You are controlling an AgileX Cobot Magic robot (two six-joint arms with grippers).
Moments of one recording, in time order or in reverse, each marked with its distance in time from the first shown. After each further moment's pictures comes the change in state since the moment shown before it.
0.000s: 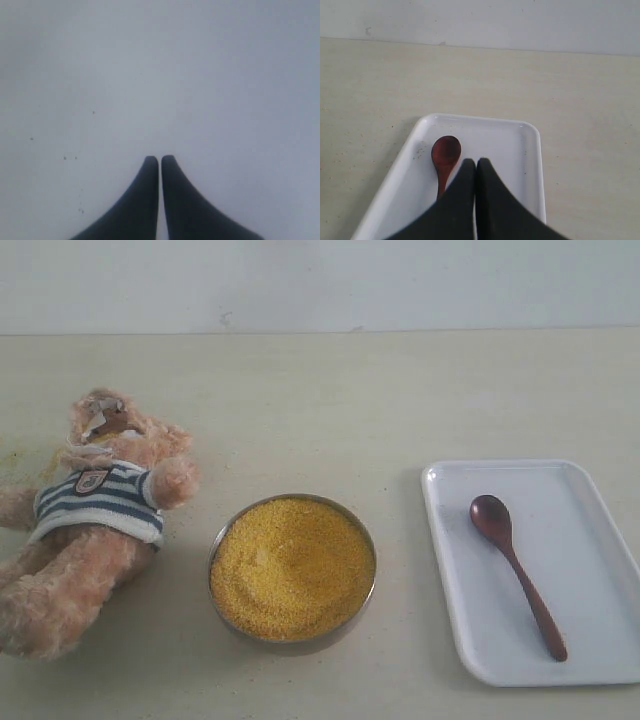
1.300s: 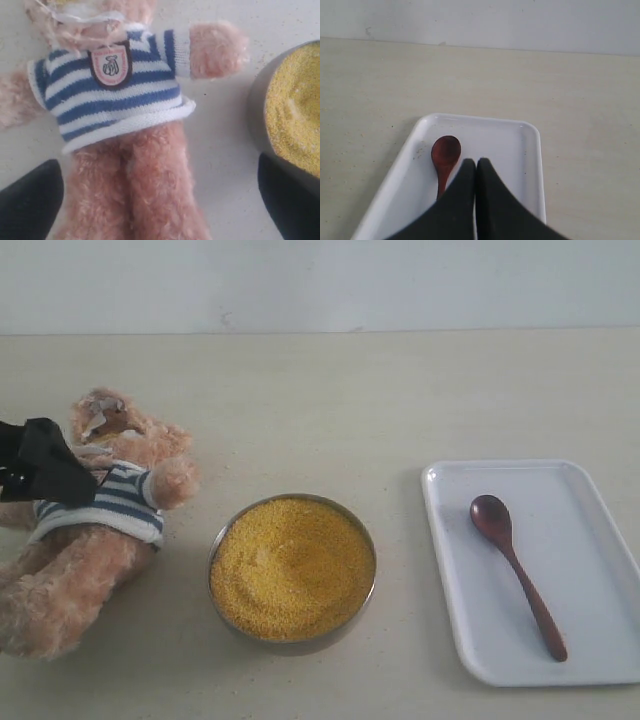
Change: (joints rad) left arm -0.145 1.106 -0.665 -0.369 1.426 0.885; right arm 0.000 0.000 0.000 0.000 0.000 0.001
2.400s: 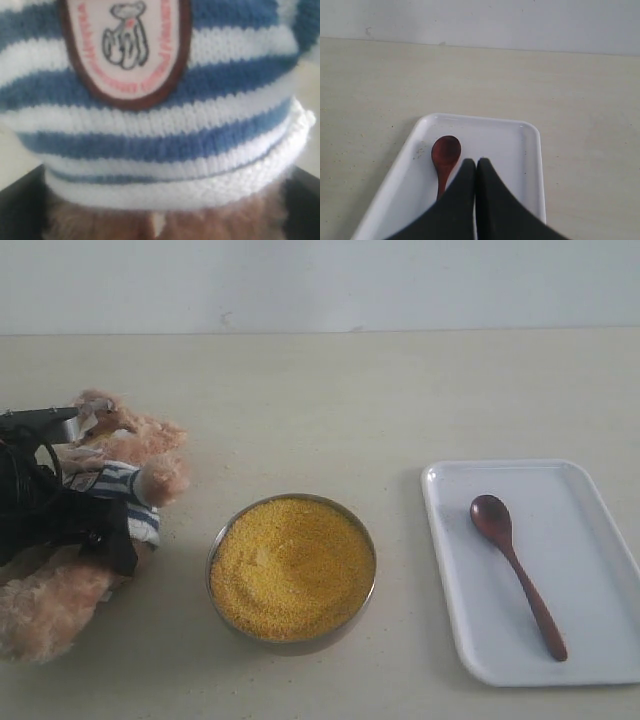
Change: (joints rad) left arm -0.028 0.437 -0.017 0.055 -0.110 -0.055; right arm 0.000 0.000 0.000 0.000 0.000 0.000
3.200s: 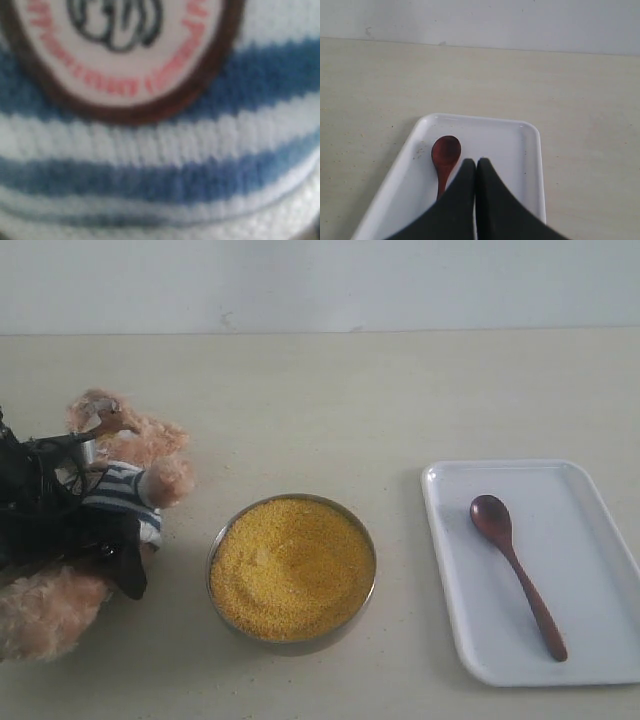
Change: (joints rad) left arm 0.000 0.118 -0.048 -0.038 0.107 -0.009; right arm 0.000 0.000 0.000 0.000 0.000 0.000
